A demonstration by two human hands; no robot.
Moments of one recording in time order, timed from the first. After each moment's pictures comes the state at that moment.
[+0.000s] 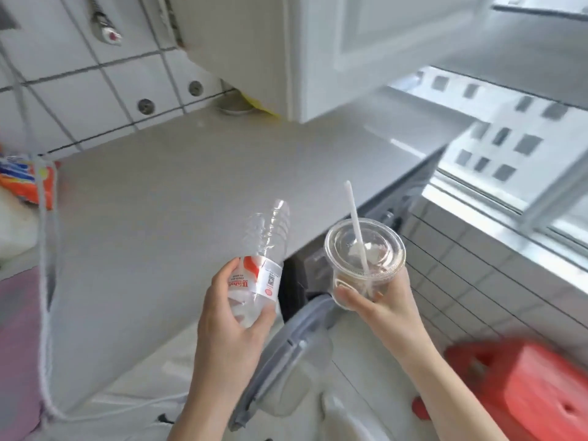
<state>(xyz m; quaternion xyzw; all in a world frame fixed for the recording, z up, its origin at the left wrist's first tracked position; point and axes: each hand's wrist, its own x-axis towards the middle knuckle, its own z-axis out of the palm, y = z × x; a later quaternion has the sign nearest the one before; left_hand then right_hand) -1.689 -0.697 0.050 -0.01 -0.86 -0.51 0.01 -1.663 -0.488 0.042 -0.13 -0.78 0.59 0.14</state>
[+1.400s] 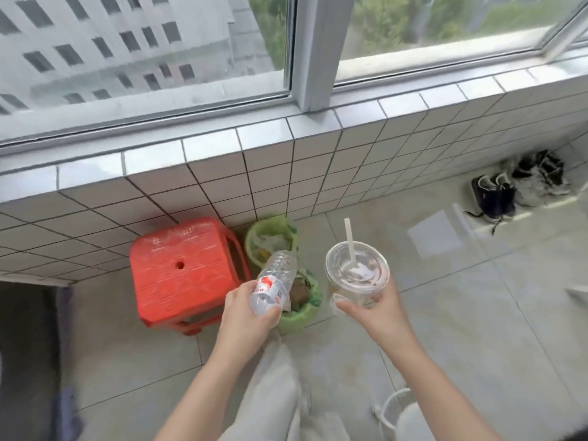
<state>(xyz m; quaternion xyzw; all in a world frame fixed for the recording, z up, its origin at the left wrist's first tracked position) -1.200 -0.088 -0.158 -0.40 -0.75 -0.19 -0.48 -0.971 -0.067 -0.147 -0.70 -0.44 0.49 0.27</state>
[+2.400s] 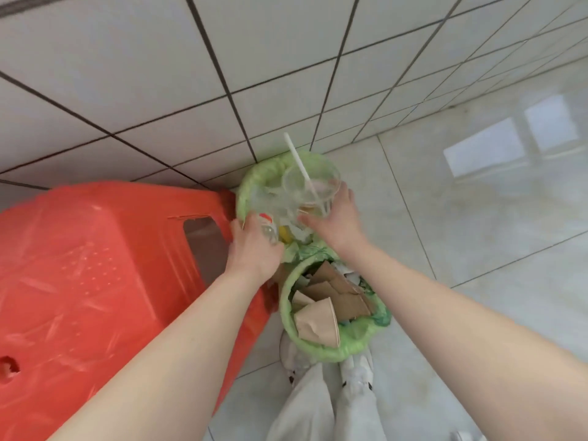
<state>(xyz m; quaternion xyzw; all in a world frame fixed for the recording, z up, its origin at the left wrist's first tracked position) -1.251 0.142 -0.641 -0.45 -0.77 0.02 -0.45 -1.098 0.179 -0.662 -0.73 -0.52 0.43 0.10</state>
